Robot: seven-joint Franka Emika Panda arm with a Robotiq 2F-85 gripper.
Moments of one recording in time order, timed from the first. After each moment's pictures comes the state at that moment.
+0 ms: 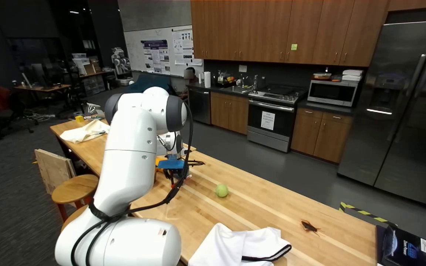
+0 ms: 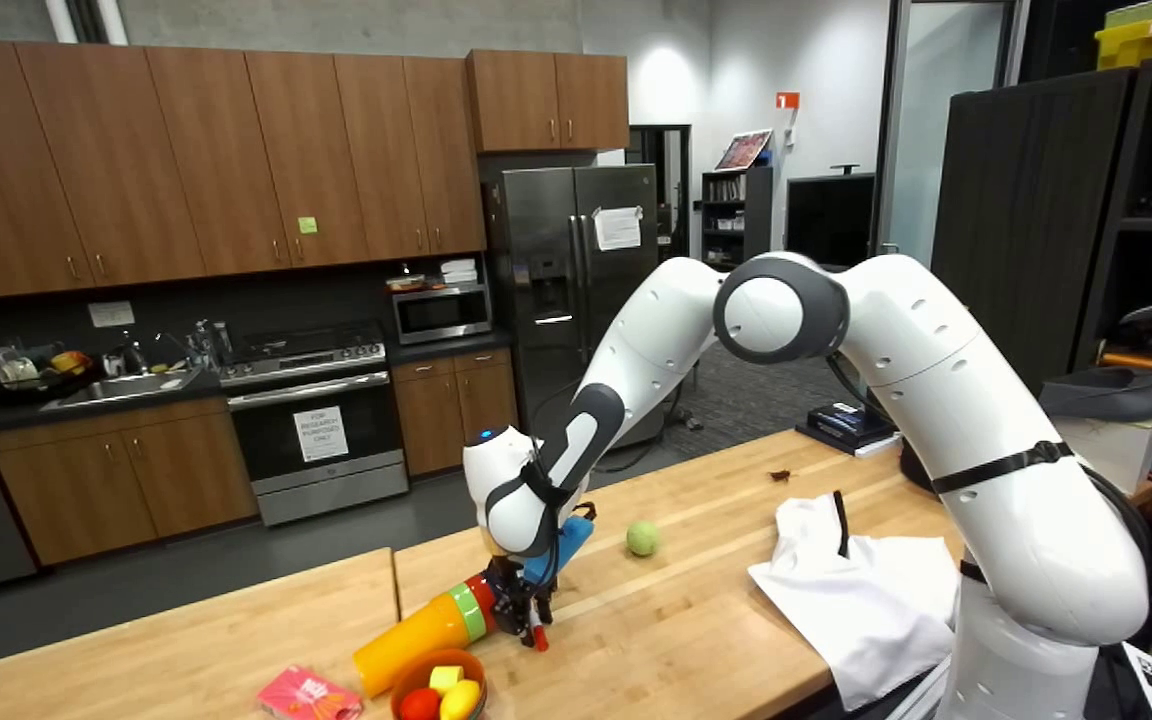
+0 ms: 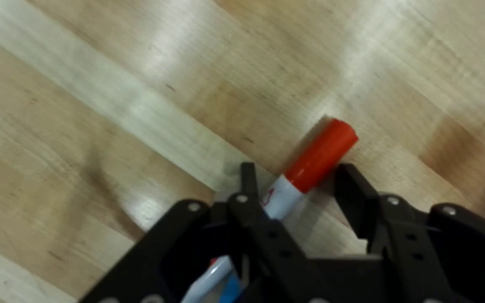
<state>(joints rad) 0.41 0.63 0.14 -1.87 -0.14 2.37 0.20</state>
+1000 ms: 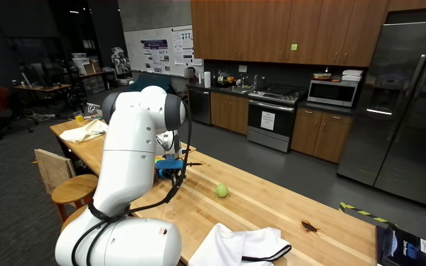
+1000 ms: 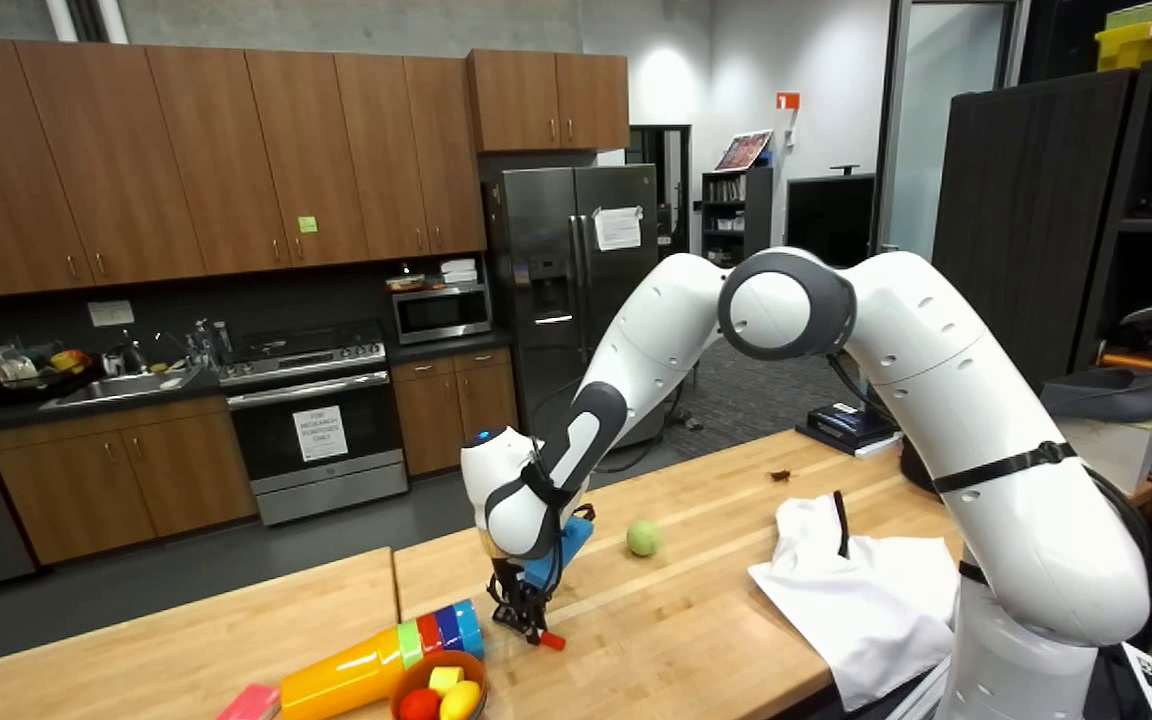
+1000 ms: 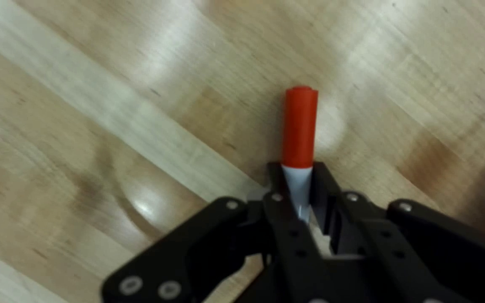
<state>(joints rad) 0.42 0.60 0.14 -1.89 -0.14 2.38 0.19</state>
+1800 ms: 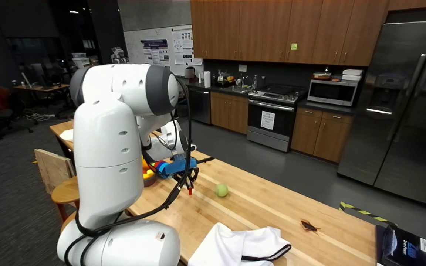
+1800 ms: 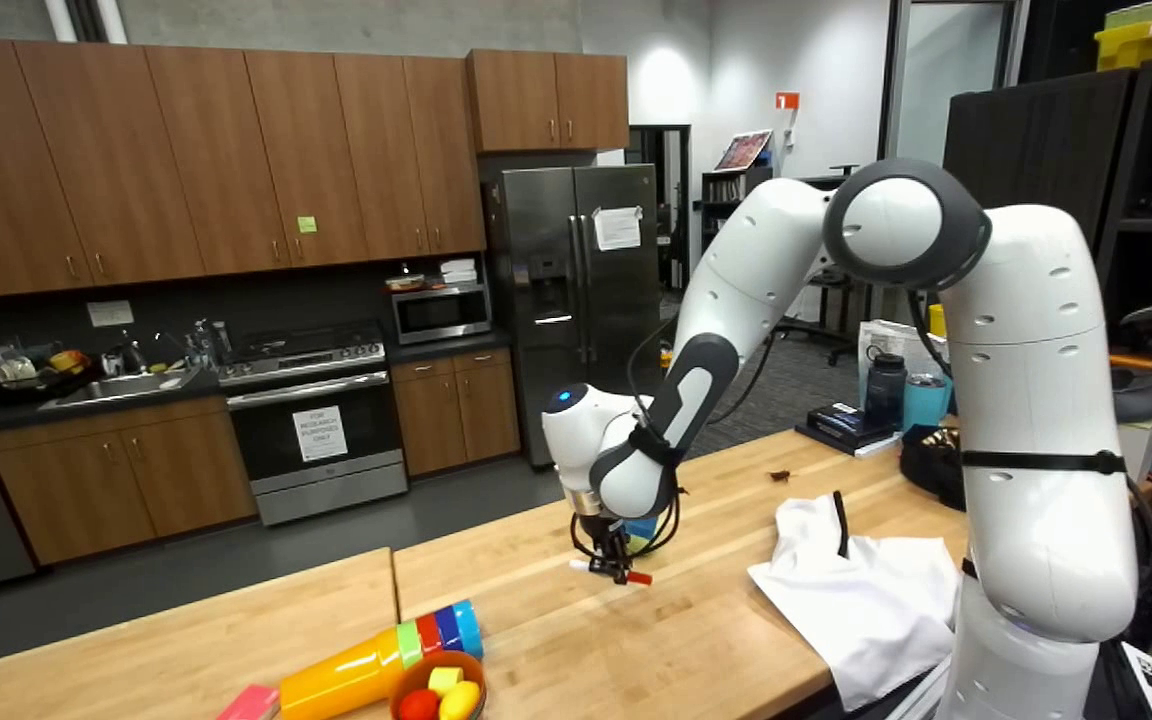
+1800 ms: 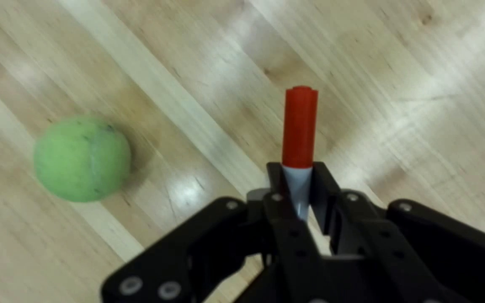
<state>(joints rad) 0.33 0.21 0.10 -2.34 -0.39 2.45 0.15</state>
